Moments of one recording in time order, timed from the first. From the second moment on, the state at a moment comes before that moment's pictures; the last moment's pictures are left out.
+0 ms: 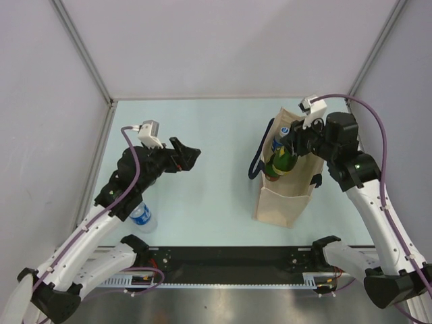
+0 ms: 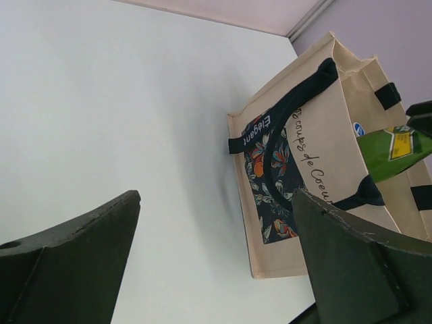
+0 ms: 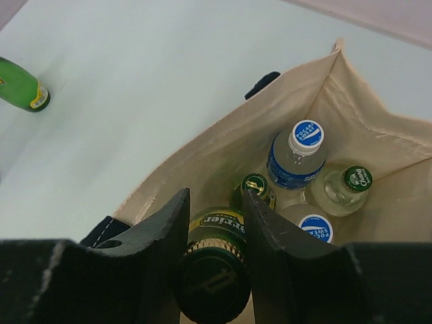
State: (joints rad) left arm -0.55 0.82 0.84 -0.22 -0.01 -0.56; right arm 0.30 1.02 1.25 -0.59 -0.25 -0.01
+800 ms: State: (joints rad) left arm -0.54 0.72 0.80 -0.30 -0.08 -0.56; right arm 0.43 1.01 0.82 -0.23 -0.28 -0.07
